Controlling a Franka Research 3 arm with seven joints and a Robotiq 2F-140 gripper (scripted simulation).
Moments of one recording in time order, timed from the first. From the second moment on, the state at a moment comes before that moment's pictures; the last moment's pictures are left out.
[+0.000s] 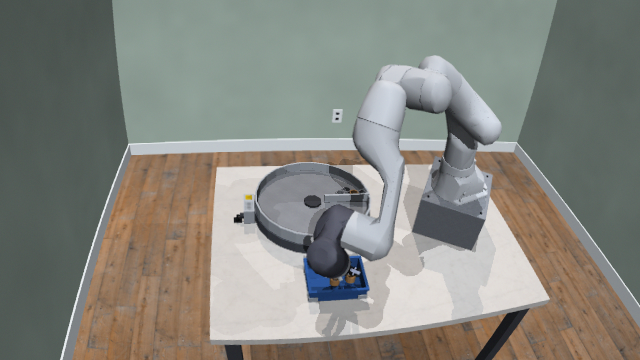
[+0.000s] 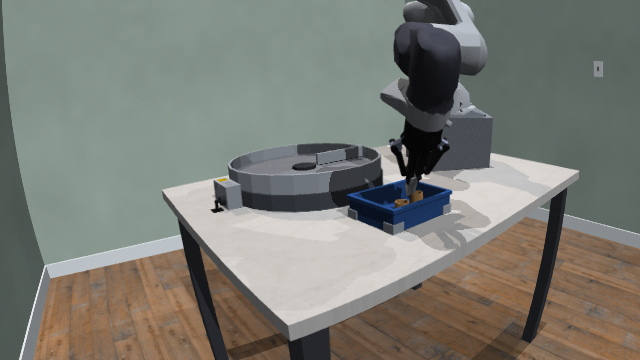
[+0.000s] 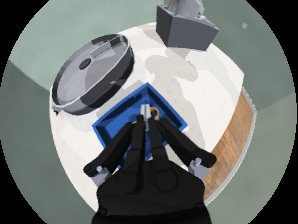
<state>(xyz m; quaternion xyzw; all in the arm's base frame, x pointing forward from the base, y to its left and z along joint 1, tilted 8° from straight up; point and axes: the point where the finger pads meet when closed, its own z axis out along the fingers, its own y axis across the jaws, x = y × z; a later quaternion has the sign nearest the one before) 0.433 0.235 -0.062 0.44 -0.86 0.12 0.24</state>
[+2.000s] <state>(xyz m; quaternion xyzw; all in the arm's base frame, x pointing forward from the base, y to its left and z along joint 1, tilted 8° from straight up) 0.433 0.238 -0.068 0.44 -0.86 0.12 0.24</state>
